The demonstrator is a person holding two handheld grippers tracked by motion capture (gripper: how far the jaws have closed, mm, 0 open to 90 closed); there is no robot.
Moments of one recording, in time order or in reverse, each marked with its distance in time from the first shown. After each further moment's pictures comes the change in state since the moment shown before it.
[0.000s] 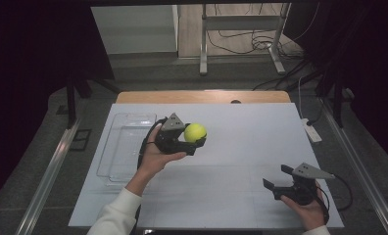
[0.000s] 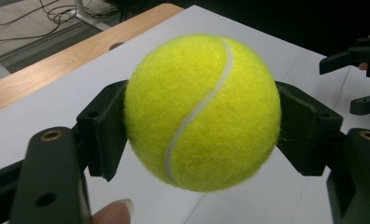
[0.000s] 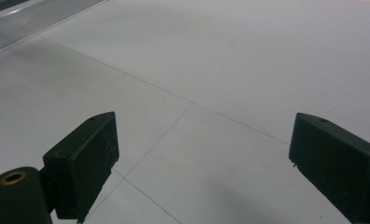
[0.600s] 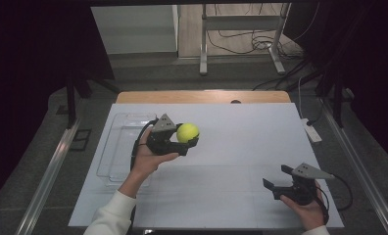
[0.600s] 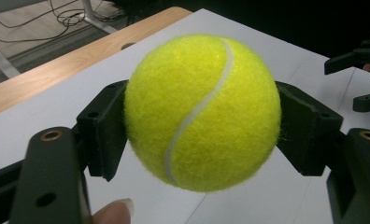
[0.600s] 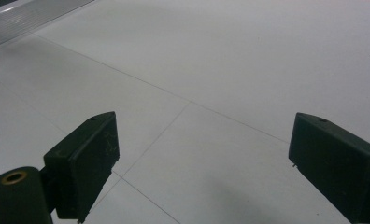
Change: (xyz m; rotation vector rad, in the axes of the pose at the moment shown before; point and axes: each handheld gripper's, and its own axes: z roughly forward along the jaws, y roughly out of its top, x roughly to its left) left arm 0.009 -0.010 -0.016 -0.018 0.021 -0.009; right arm 0.001 0.000 0.000 0.005 -0.014 0.002
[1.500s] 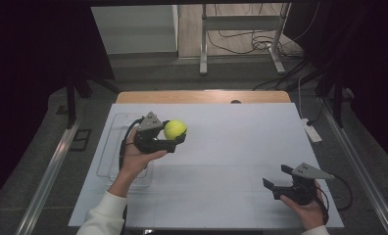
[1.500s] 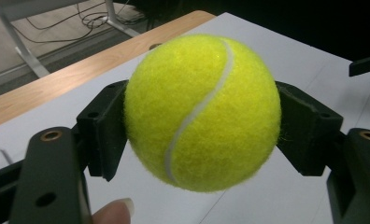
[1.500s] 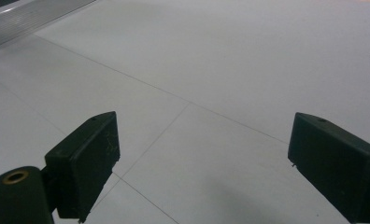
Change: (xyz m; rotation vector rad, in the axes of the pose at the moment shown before) left arm 0.018 -0.007 -0.024 -0.013 0.078 -0.020; right arm 0.000 0.000 0.000 -0.003 0.000 0.001
